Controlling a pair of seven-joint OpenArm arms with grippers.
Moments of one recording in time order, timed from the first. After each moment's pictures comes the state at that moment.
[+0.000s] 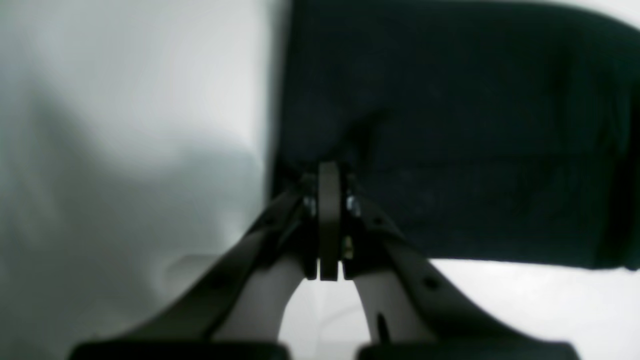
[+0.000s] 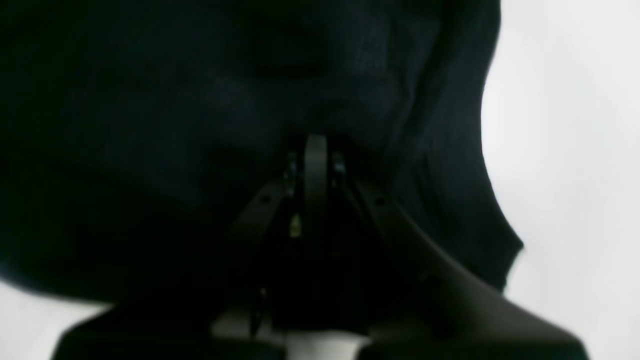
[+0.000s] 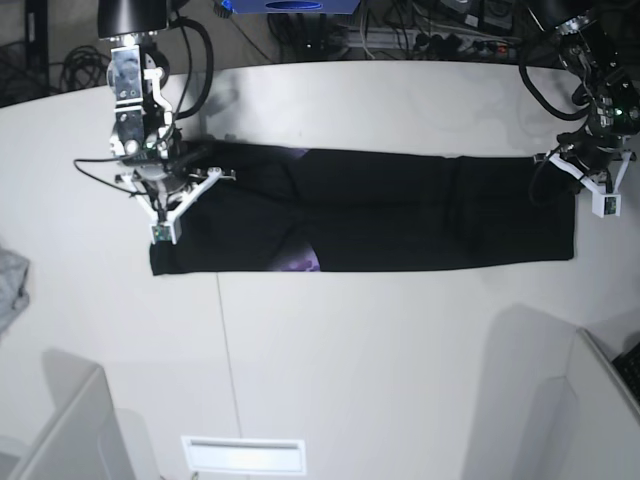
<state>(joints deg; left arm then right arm) 13.6 -15.6 -39.4 94.1 -18.7 -27.8 49.8 -8.2 8.2 -1.6 92.9 8.4 -0.9 -50.7</state>
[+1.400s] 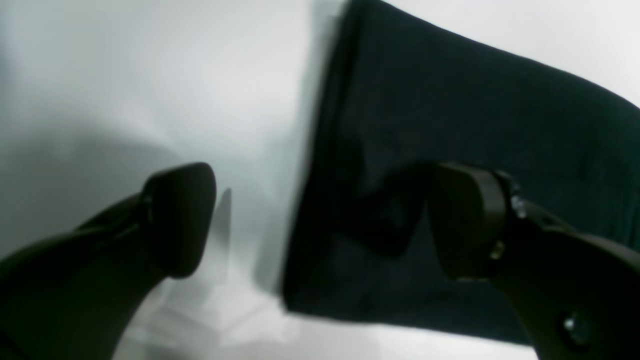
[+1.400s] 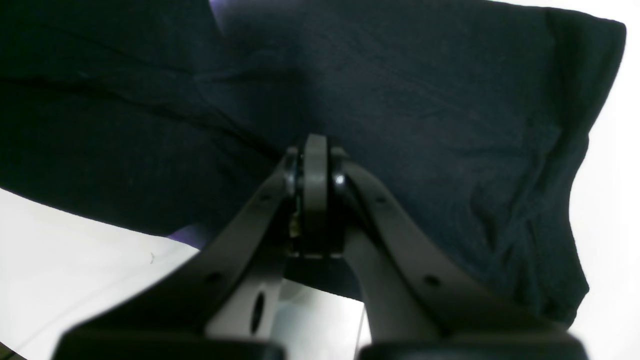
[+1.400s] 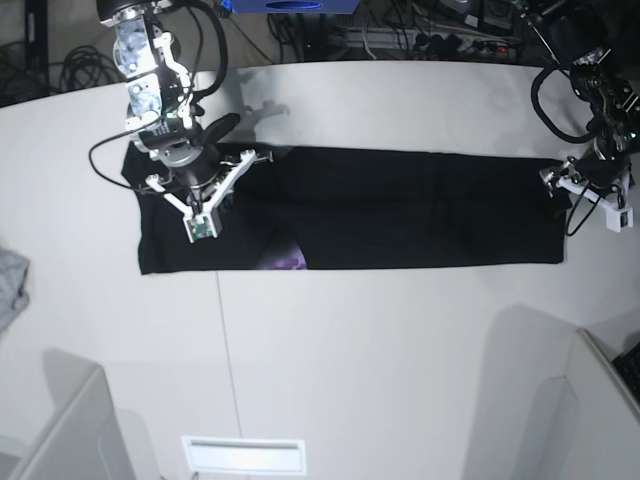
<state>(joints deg) 4.9 -19.7 -40.3 77.7 -28.2 -27.6 49.4 -12.8 10.2 -12.7 109.1 8.0 -1.2 -51.2</state>
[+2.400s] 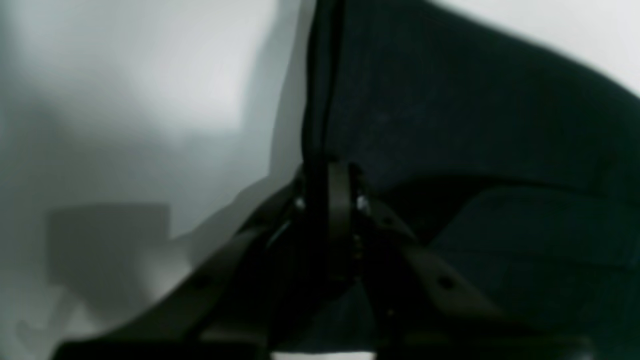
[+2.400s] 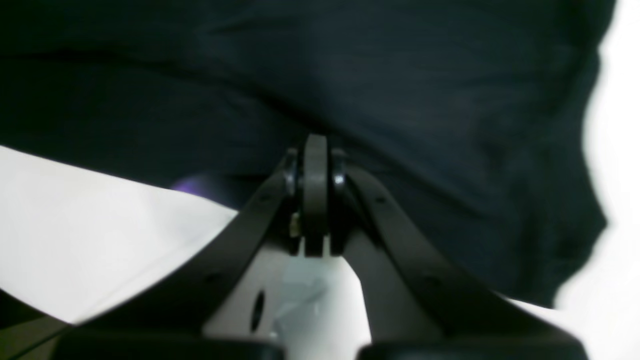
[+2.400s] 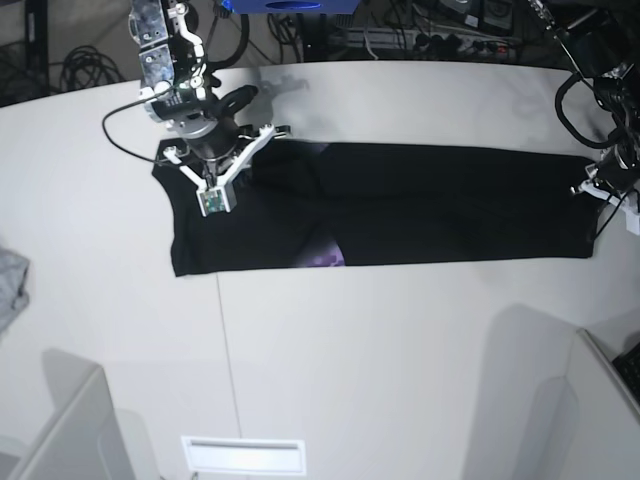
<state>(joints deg) 2.9 -26.2 -40.0 70.8 -28.1 -27.4 49.0 -19.5 5.7 -12.7 113.5 8.0 -1.4 -50.5</state>
